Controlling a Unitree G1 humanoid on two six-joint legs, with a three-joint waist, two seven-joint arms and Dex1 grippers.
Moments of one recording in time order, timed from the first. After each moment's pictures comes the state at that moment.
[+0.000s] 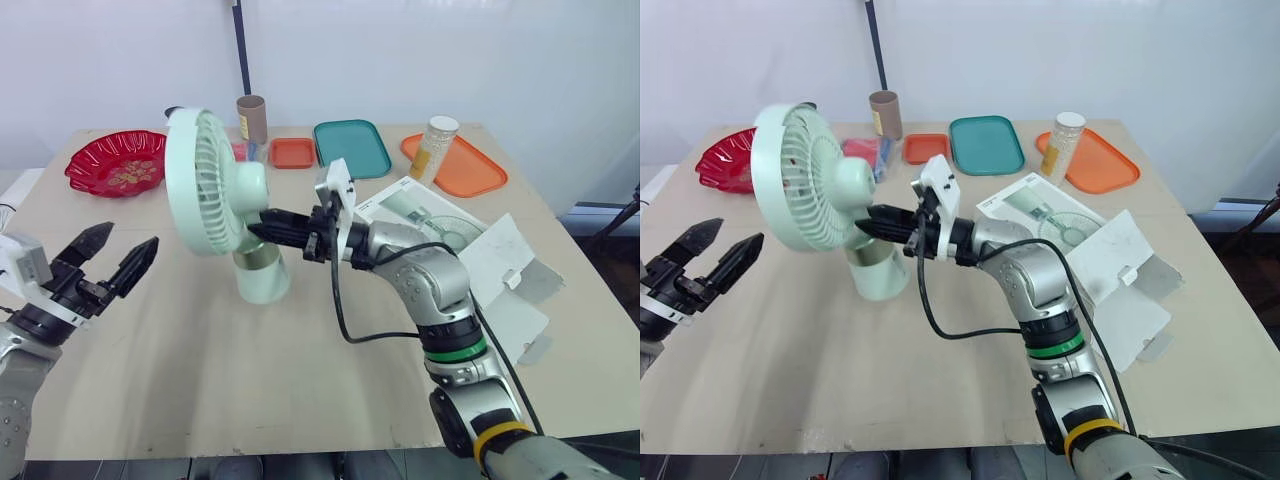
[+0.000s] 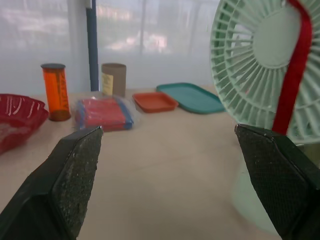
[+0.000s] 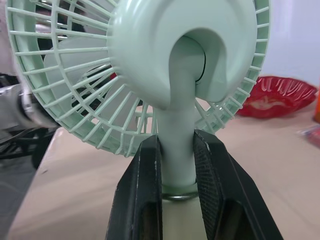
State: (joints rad) left arm 0.12 0.62 0.55 -0.44 -0.87 0.38 -0.59; right arm -0.72 -0.17 0.15 -0.09 0.47 0.64 0.88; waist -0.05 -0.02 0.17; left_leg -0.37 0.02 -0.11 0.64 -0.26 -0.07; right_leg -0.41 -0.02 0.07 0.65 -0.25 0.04
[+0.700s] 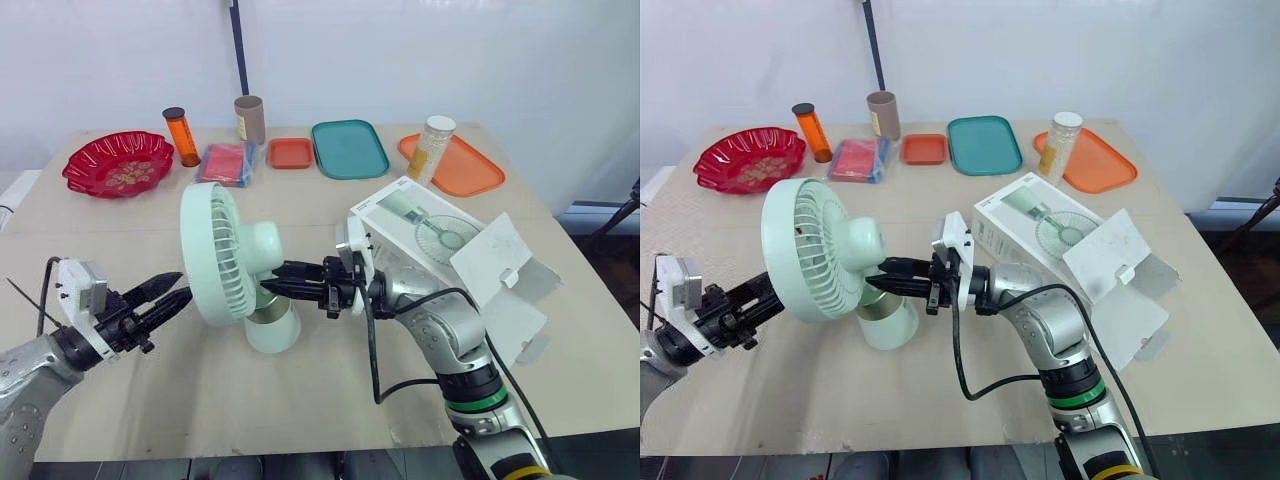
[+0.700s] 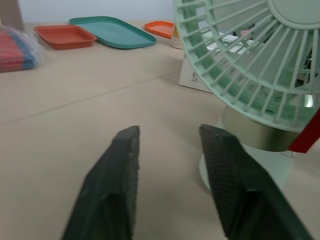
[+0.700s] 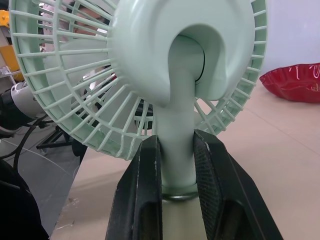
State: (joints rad) left arm 0.16 0.66 0.42 -0.41 -0.82 0.44 -0.83; right arm -0.51 -0.22 0.20 -0.19 0.51 0.54 1.00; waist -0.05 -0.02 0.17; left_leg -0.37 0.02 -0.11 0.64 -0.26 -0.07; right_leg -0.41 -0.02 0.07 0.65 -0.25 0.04
